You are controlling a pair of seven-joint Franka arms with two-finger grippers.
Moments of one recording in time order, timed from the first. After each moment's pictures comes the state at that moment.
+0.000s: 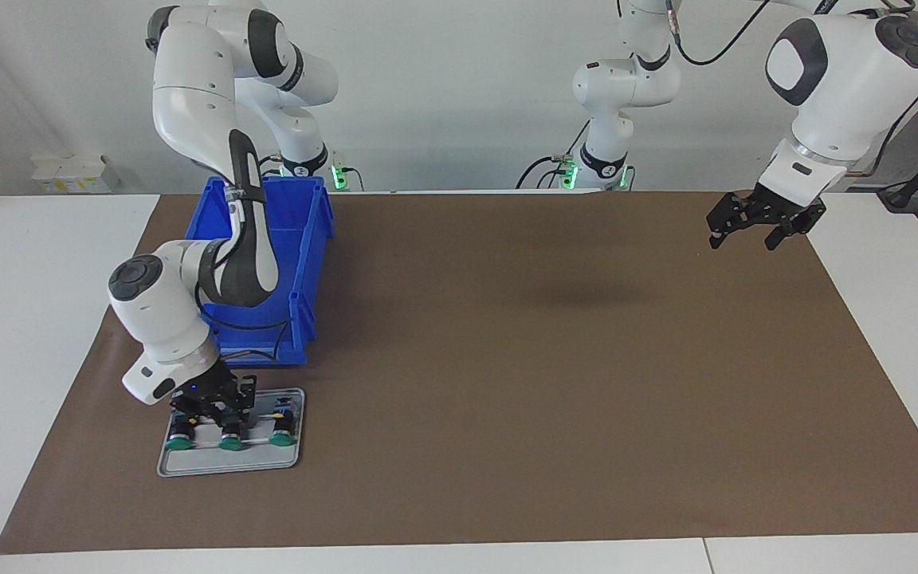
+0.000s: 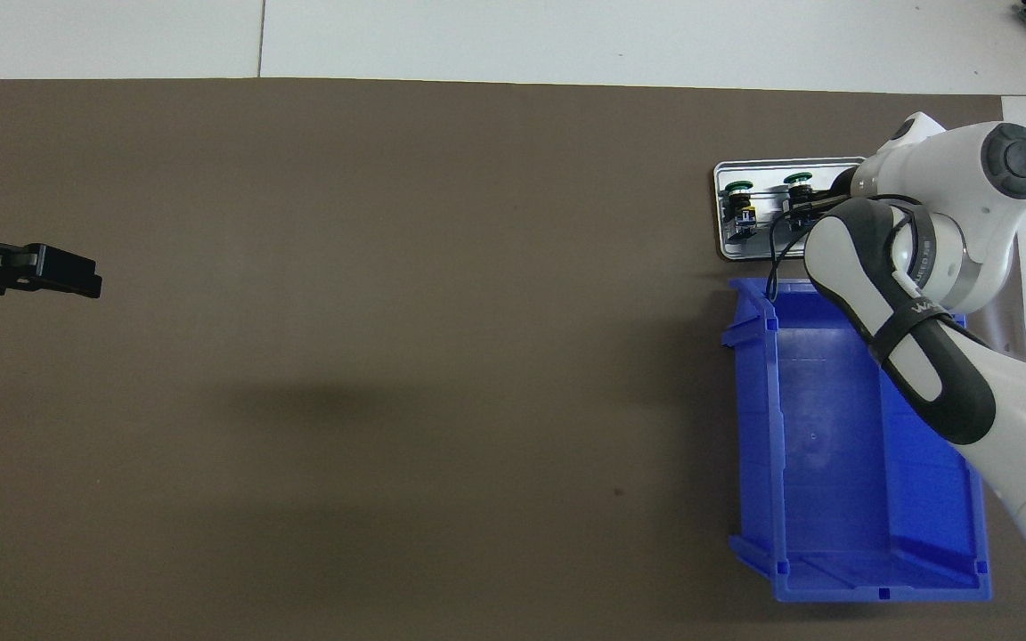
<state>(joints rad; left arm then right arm) -0.03 0.01 0.02 -1.68 -0.03 1.69 0.09 0.02 0.55 -0.07 -1.64 0.14 2.40 -0.28</state>
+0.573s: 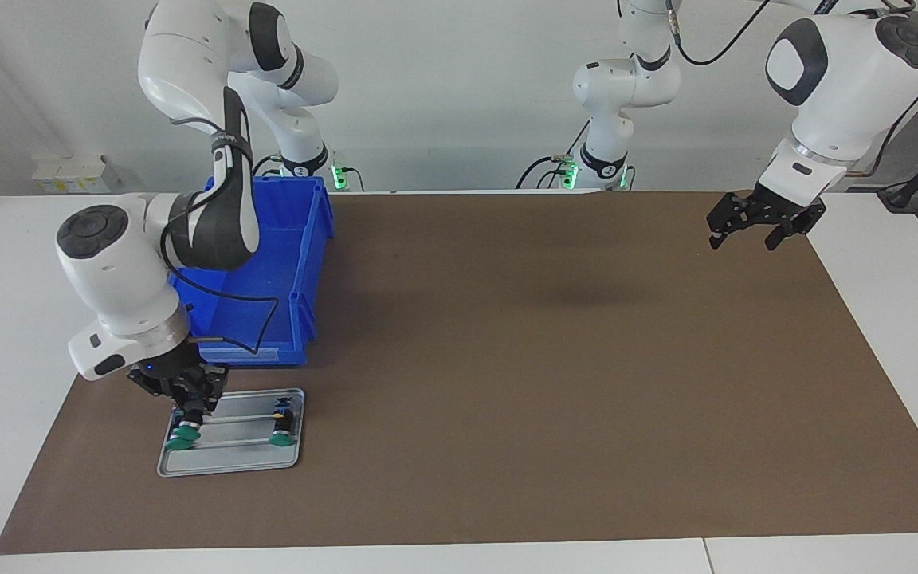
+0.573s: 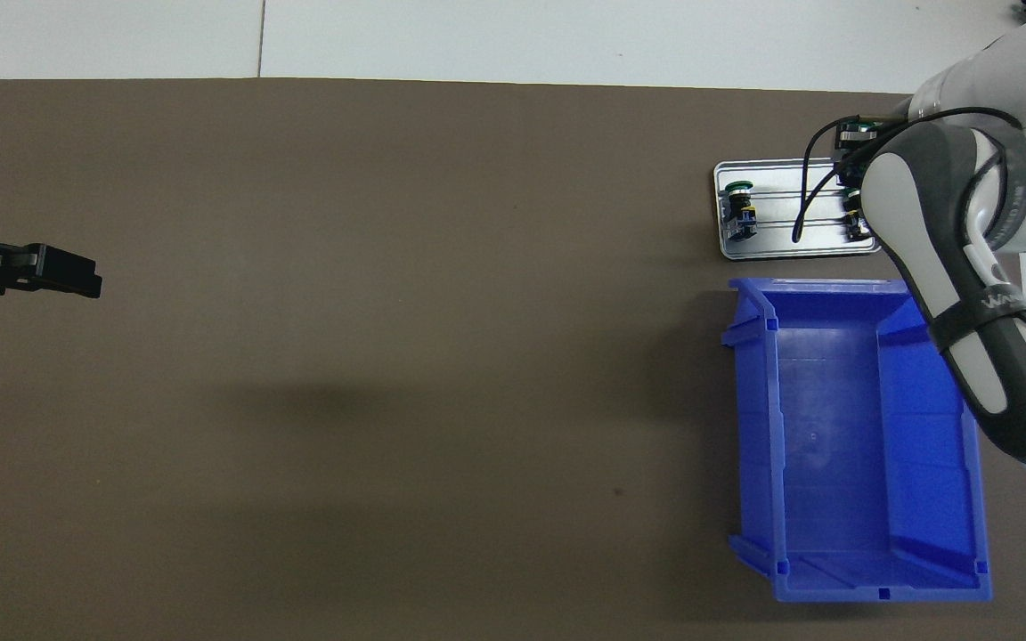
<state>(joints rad) -0.03 0.01 0.02 -1.68 -0.03 1.69 0.09 0.04 0.51 -0.07 -1.34 -0.01 2.01 0.16</state>
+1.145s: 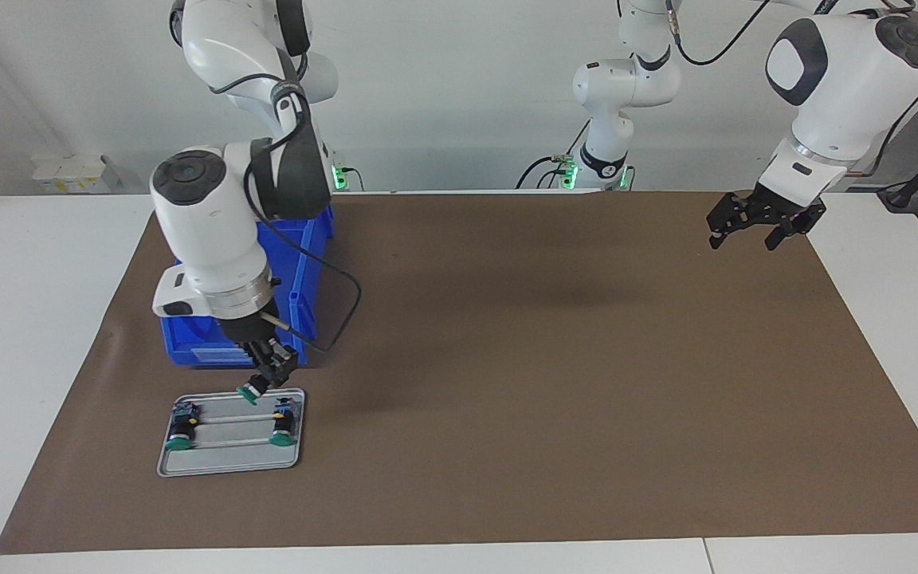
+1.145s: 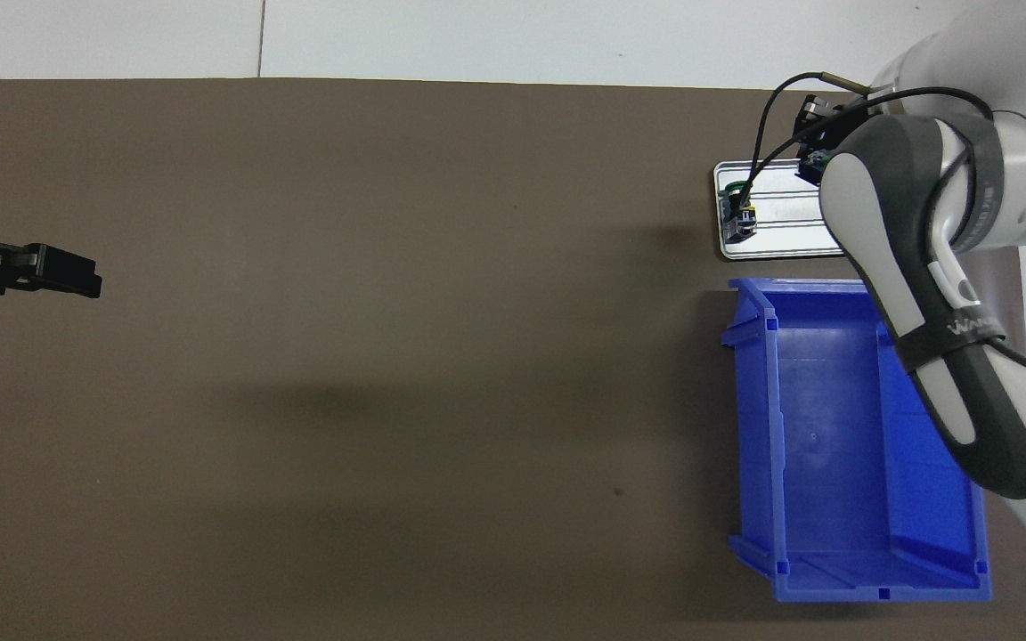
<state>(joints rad) -0.03 0.01 0.02 -1.68 -0.03 1.69 0.09 0.24 0.47 -0.07 -1.30 -0.03 1.91 0.98</state>
